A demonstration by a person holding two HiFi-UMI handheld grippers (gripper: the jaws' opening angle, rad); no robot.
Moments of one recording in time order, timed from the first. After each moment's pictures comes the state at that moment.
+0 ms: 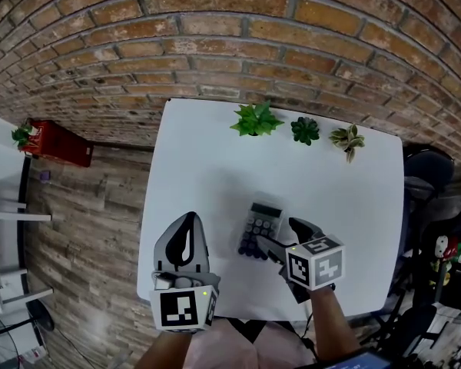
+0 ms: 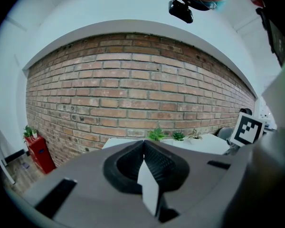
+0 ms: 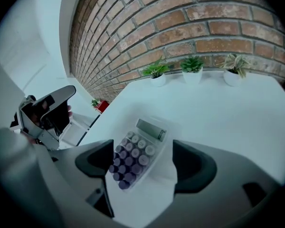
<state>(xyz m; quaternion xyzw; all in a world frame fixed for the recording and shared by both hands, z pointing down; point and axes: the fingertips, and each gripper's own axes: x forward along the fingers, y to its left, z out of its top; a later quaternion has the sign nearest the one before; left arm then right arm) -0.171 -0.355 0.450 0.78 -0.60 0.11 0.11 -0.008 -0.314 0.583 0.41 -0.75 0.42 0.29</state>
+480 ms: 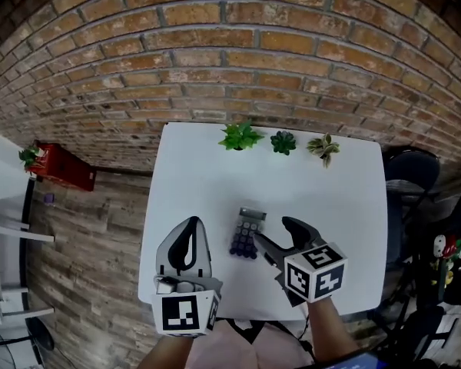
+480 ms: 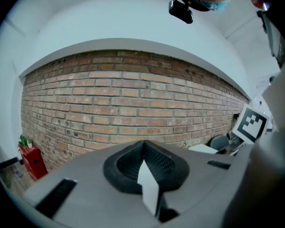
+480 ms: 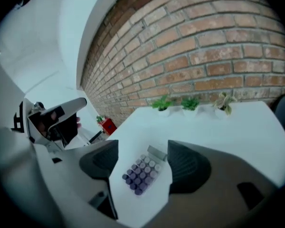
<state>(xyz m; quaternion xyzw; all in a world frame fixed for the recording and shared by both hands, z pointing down) -0.138 -0.330 0.389 0.80 -0.59 0.07 0.07 0.004 -0.313 0.493 0.45 -0.81 0.33 0.19</state>
